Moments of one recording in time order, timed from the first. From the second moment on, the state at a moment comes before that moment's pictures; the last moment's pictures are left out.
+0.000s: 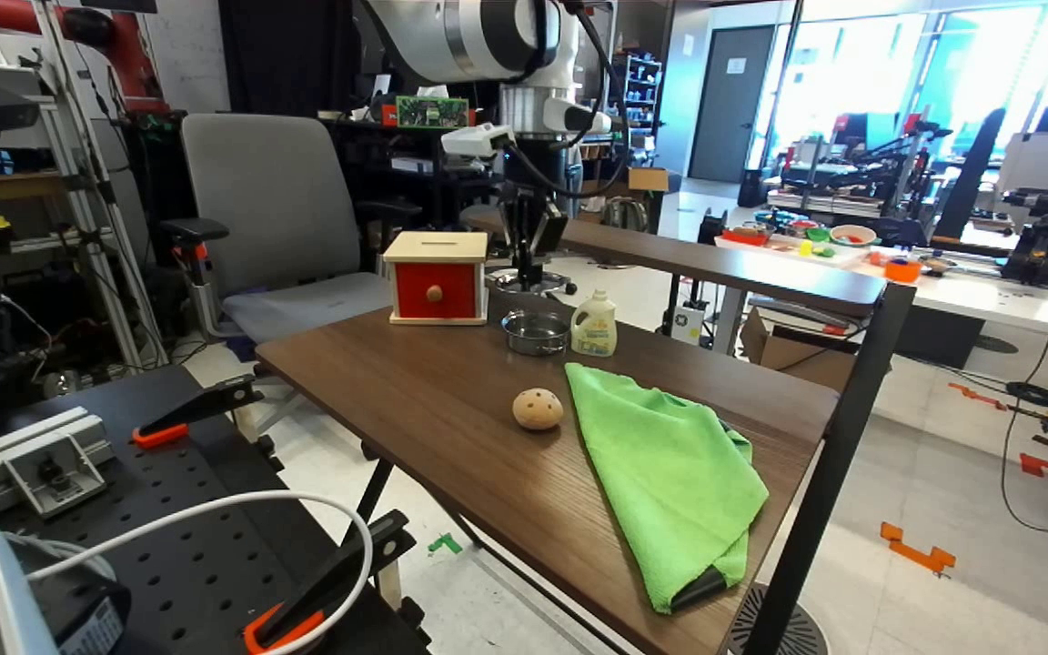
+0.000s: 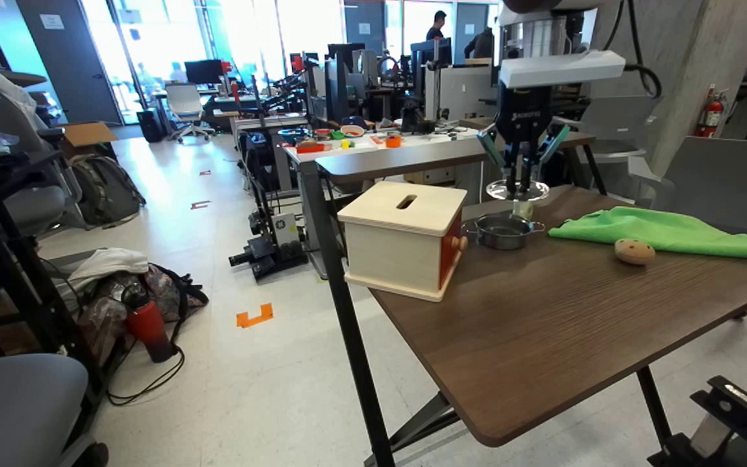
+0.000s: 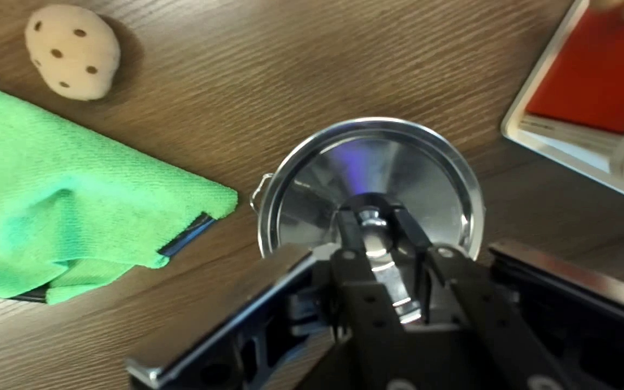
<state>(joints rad) 0.17 0.73 -0.07 -1.53 -0.03 2.22 0.45</state>
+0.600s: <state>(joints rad) 0.17 0.44 -0.07 -2.00 -0.04 2.35 0.43</state>
